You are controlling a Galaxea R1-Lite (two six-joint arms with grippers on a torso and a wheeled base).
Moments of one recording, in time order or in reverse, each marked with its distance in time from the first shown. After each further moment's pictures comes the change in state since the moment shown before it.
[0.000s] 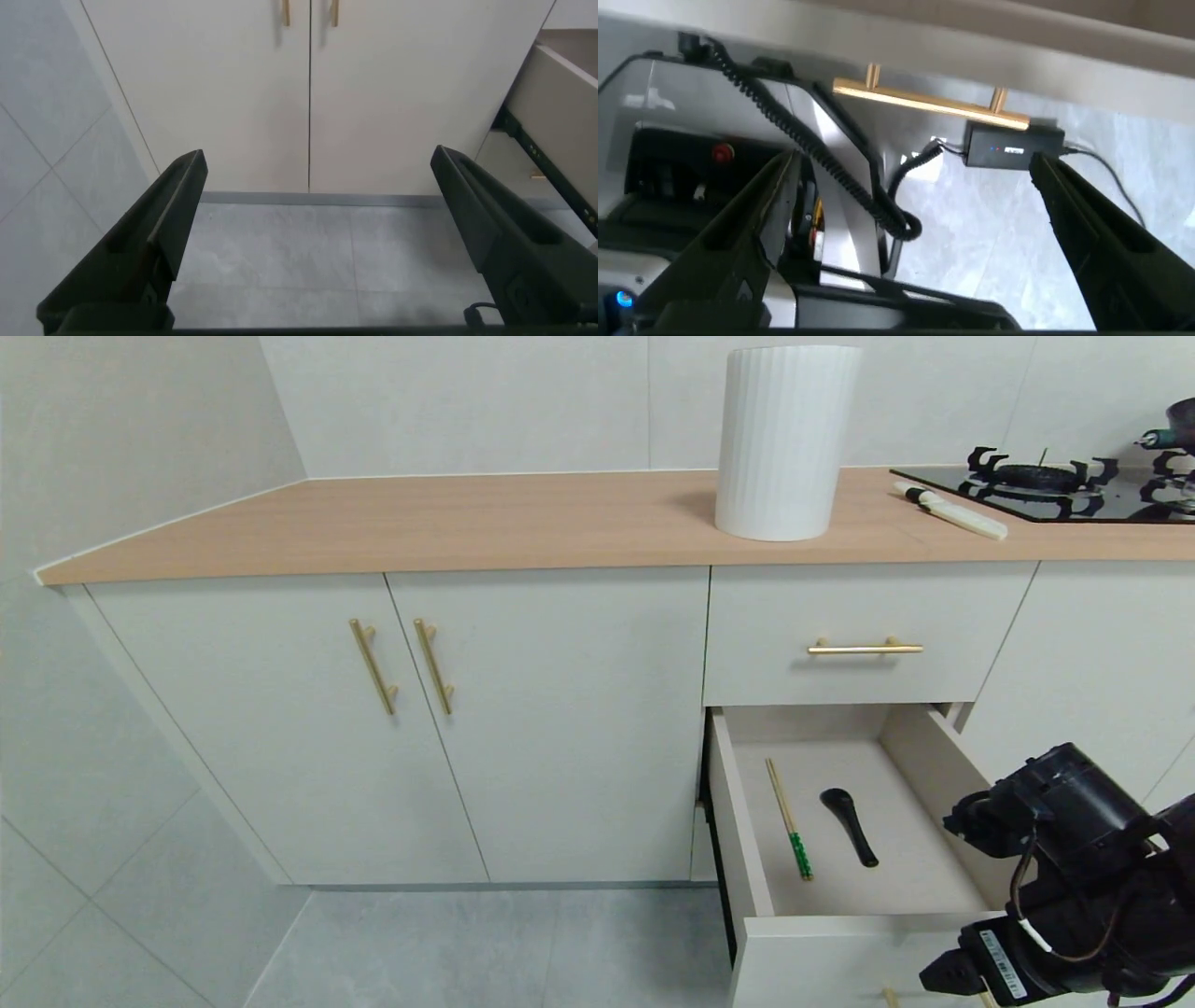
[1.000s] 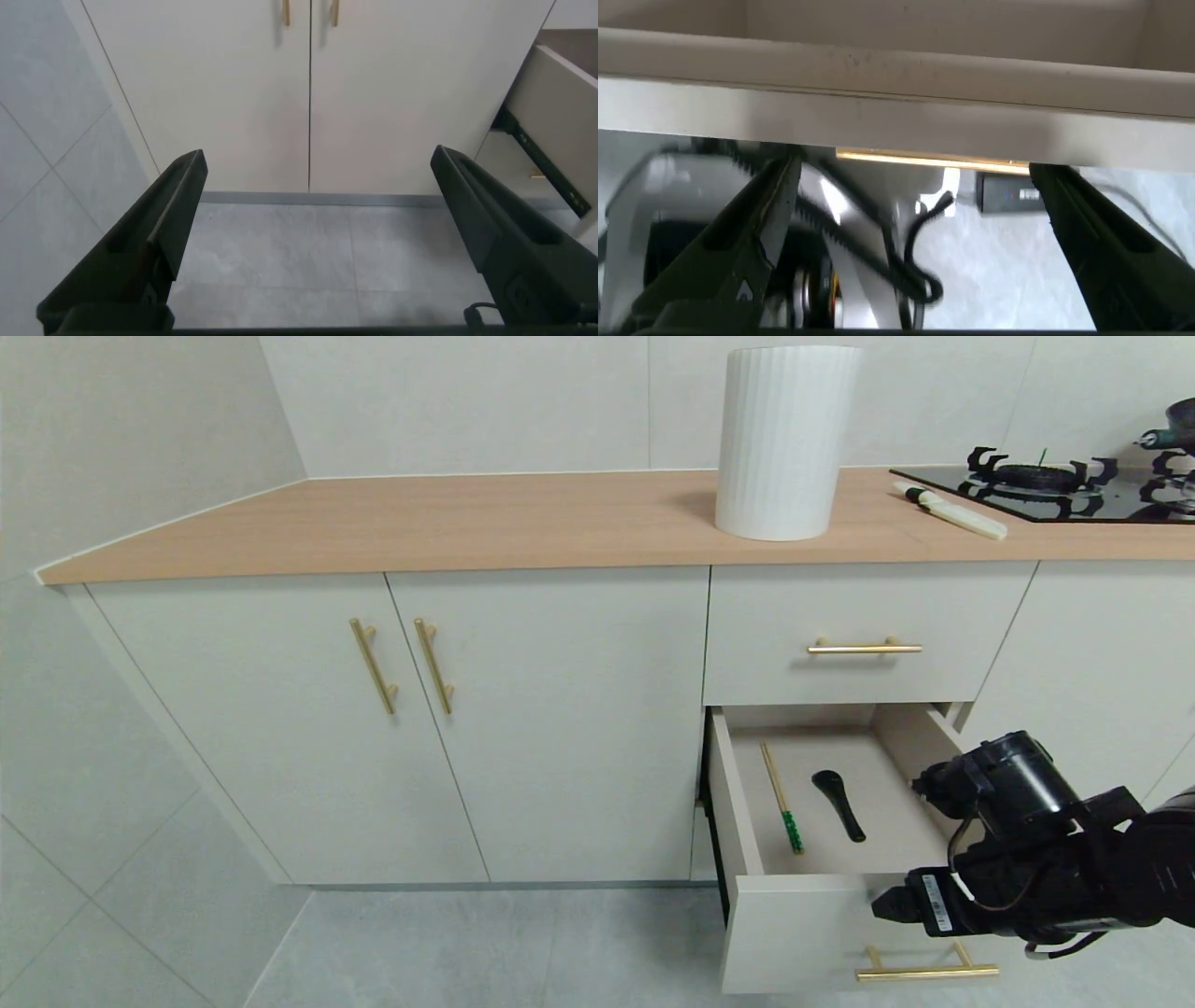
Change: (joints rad) left arm 0.000 0.000 0.000 0.000 0.000 0.000; right arm -0.051 0.157 0.016 -0.333 -0.043 0.047
